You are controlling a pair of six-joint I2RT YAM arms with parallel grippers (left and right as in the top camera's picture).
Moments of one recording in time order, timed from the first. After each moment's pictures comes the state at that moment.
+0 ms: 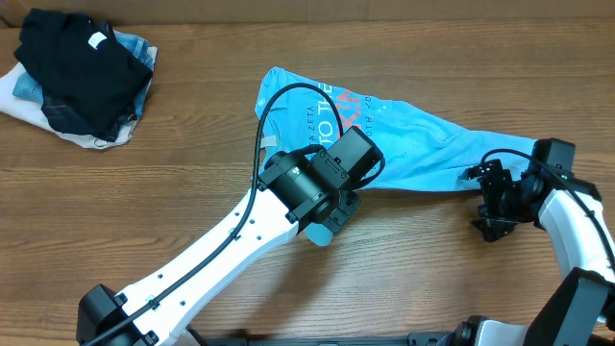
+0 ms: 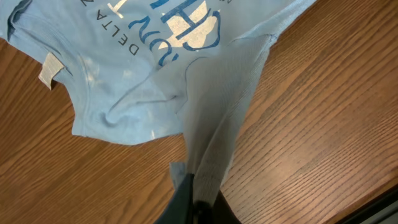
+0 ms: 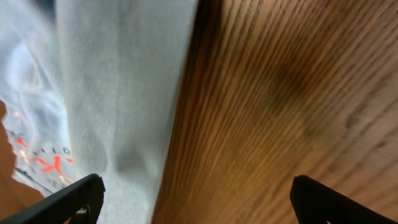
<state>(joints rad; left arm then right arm) -0.84 1.60 1.50 -1.14 -0.11 -0.16 -0.35 1.49 0.86 -0.74 -0.38 0.90</state>
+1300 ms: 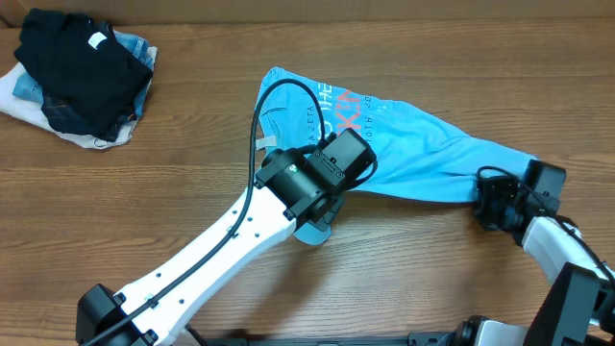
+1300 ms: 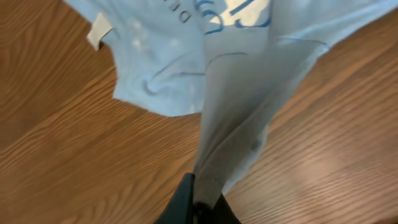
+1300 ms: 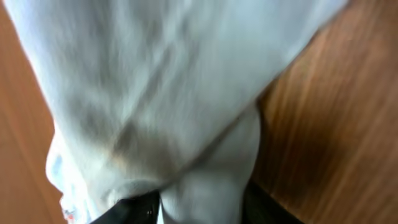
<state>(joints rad) -0.82 1.60 1.50 -1.25 -0.25 -0.25 -0.38 1.48 0.60 -0.17 -0.26 1.16</state>
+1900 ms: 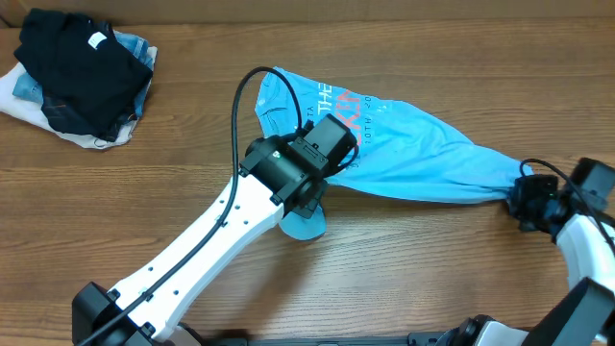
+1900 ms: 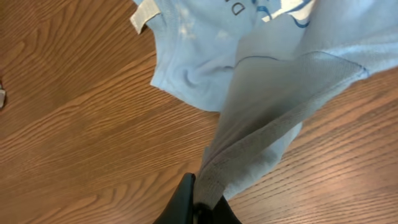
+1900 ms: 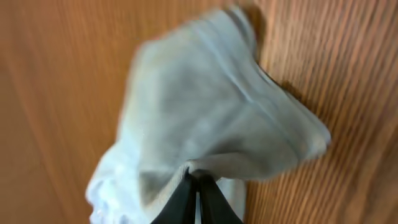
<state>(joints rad) -0.73 1.60 1.50 -1.27 -0.30 -0.26 -0.57 1.42 0.75 -0.41 -0.31 1.02</state>
